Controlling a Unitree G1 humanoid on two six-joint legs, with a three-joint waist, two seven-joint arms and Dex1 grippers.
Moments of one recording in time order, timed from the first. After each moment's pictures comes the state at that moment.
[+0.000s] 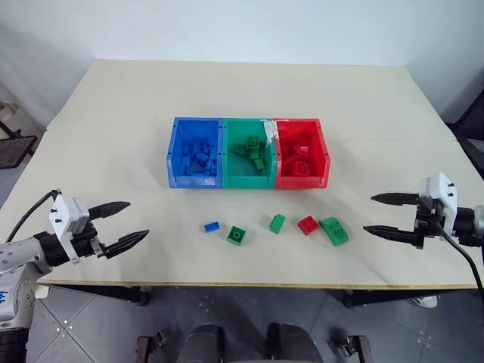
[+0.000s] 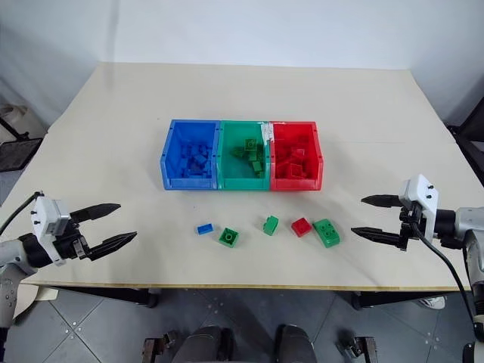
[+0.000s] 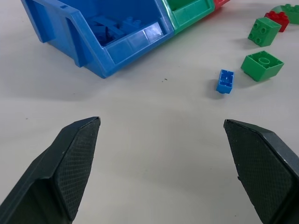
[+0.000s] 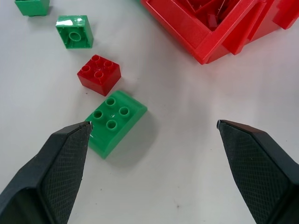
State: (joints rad) left arm 0.00 0.79 0.40 0.02 -0.50 0.18 -1.06; right arm -0.33 -0.95 -0.20 0.35 0.38 0.13 1.40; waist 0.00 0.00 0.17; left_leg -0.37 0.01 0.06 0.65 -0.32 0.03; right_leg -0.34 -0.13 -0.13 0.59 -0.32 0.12
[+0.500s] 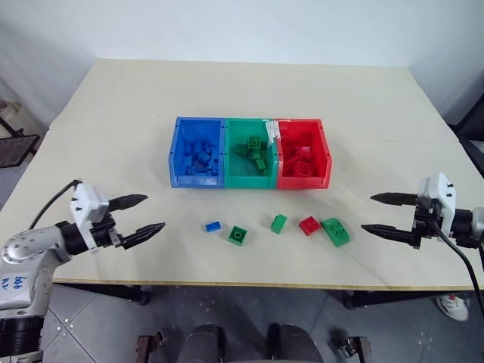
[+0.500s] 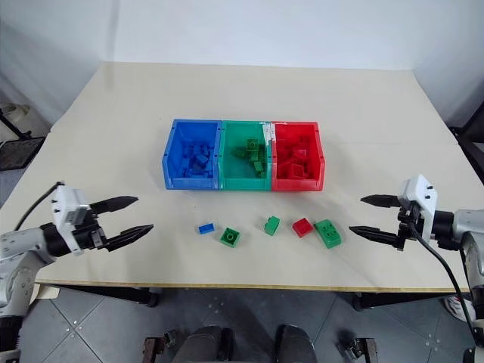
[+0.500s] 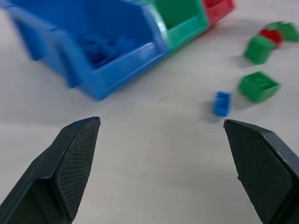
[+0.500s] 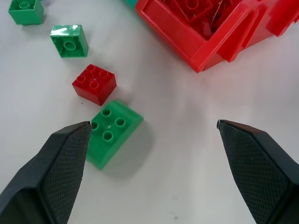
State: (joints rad) left arm -0.11 0.77 0.29 -0.06 -0.51 0.30 -1.02; right arm -0.27 -0.95 -0.23 0.30 0.41 0.17 1.35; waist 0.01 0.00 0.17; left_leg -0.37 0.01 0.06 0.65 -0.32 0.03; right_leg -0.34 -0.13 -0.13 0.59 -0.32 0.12
